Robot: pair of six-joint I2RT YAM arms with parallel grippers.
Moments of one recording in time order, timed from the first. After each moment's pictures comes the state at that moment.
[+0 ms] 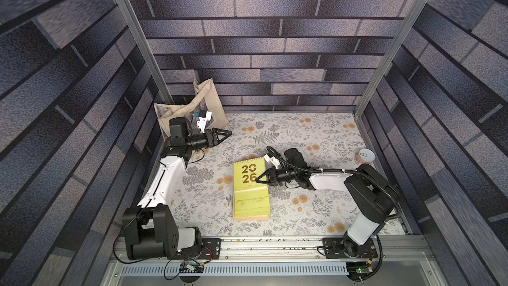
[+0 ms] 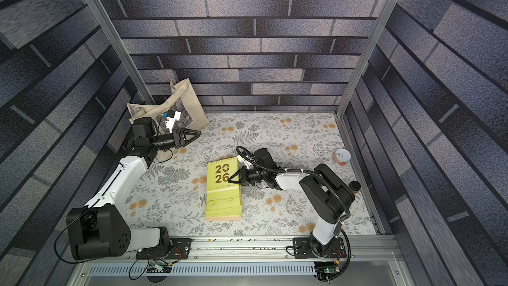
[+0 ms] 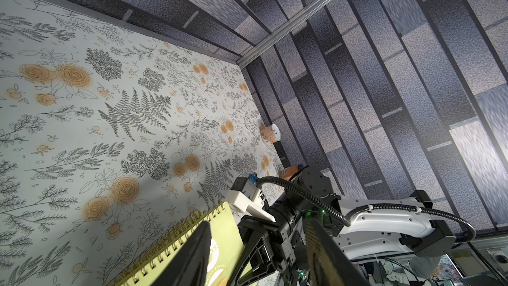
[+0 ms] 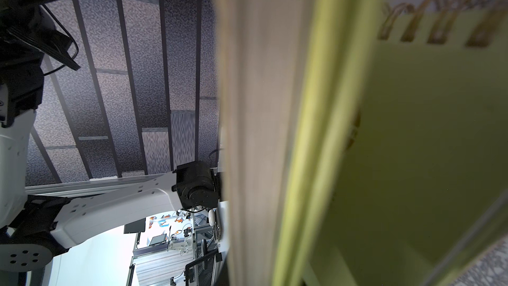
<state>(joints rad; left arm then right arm) 0.08 1.33 1.02 -0.14 1.16 -0.50 0.72 1.73 0.78 0.39 -0.89 0.94</state>
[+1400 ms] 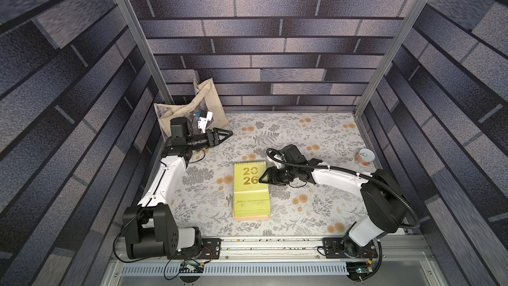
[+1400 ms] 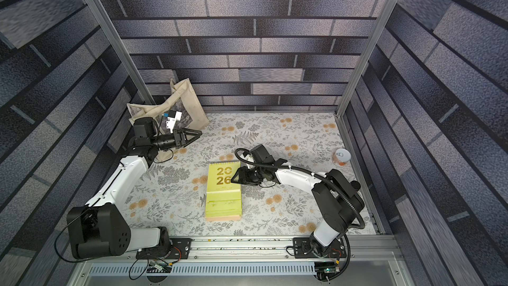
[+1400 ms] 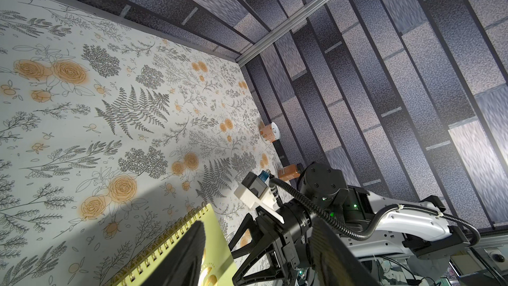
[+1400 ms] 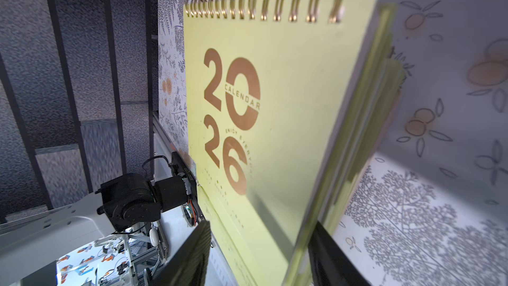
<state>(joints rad) 0.08 1.33 1.02 -0.14 1.16 -0.51 0.74 1.60 0.95 -0.27 -0.57 0.67</state>
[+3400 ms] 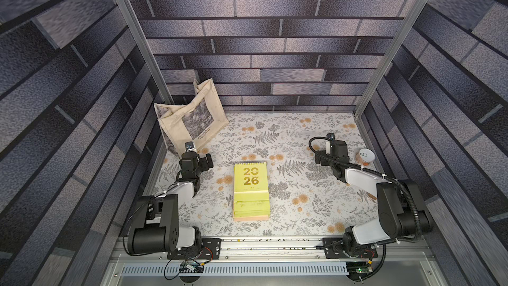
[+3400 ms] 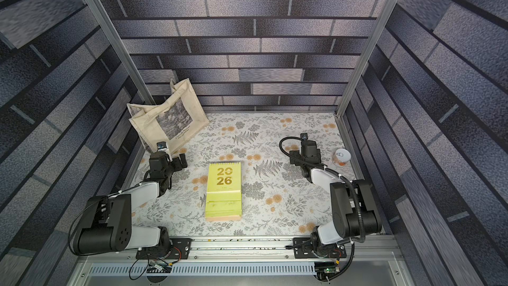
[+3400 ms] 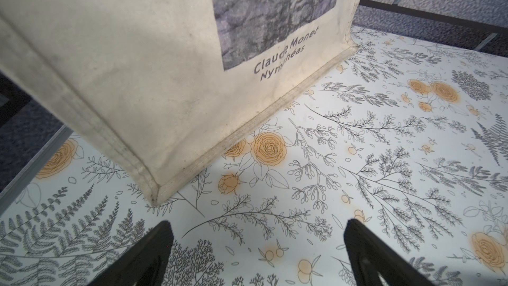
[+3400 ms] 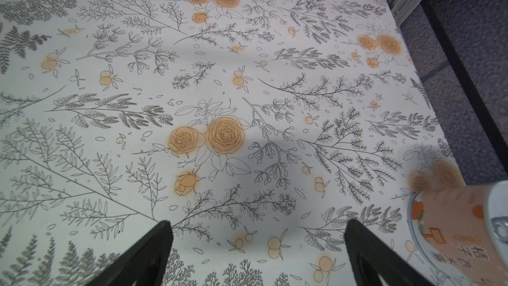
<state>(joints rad) 0.07 1.38 0.44 0.45 -0.04 -0.12 0.15 1.50 0.65 0.20 0.19 -0.03</state>
